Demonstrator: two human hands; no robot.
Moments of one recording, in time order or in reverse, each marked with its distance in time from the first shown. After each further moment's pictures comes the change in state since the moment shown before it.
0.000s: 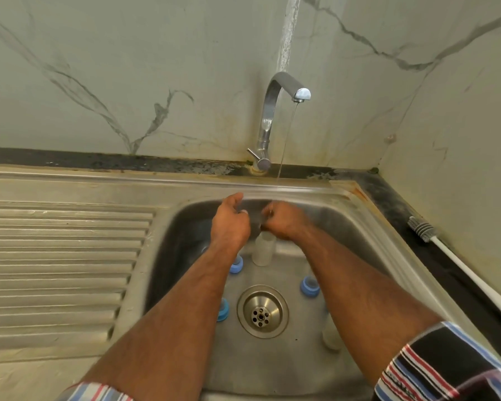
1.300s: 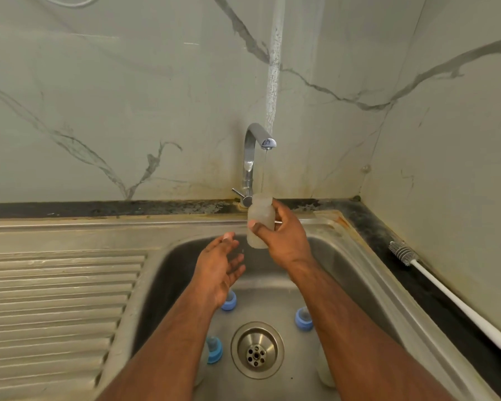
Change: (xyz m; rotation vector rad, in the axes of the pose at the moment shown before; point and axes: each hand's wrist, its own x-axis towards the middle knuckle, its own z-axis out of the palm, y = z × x) left_hand -0.041 0.027 -0.011 -0.595 -0.129 -0.264; right_hand -0.042 0.000 -0.030 0.767 0.367 -0.102
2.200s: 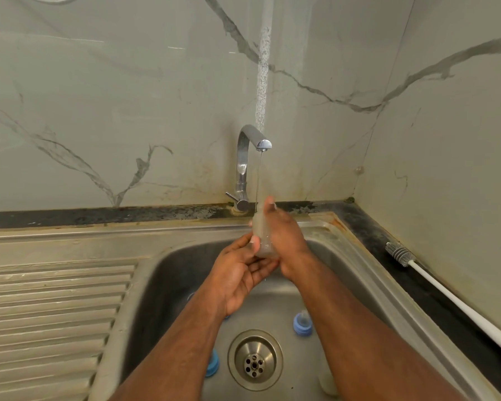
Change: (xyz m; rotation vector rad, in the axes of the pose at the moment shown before) left_hand -0.008 0.003 0.021 -0.160 -0.410 -0.060; right_hand 0.017 -0.011 0.002 0.299 -0.084 0.306
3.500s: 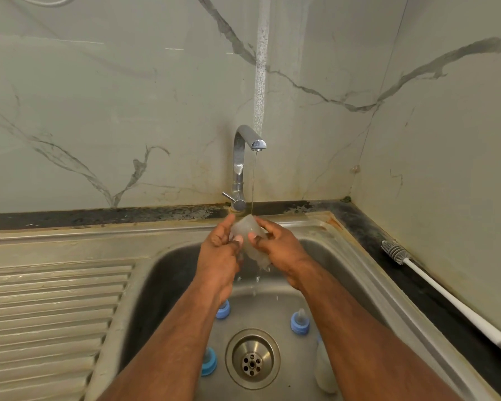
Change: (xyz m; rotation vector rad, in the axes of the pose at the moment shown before) left_hand 0.014 0.007 -0.002 0.263 0.300 0.224; right_hand -0.003 0.025 -0.014 -0.141 -0.126 -0.059
